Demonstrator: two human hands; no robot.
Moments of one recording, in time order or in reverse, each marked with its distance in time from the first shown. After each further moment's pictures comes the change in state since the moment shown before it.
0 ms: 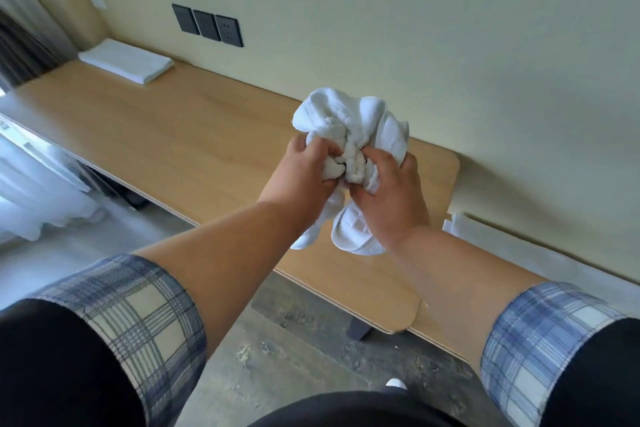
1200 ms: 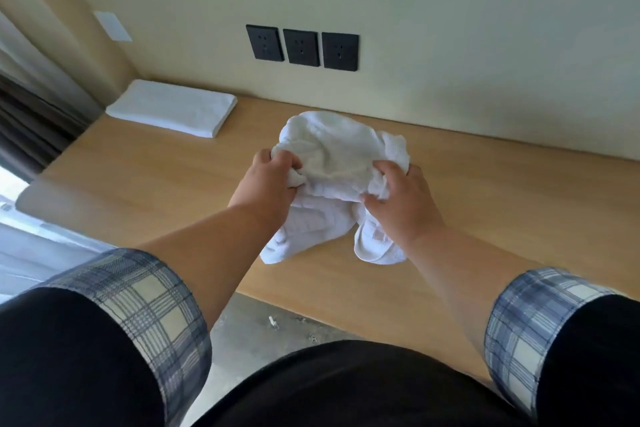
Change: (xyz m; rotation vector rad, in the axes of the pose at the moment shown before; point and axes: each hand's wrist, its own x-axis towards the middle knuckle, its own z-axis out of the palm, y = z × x) left_hand 0.246 -0.460 -0.256 0.237 -0.216 -0.094; right_hand 0.222 -0.176 0.422 -0.135 -0.090 0.296
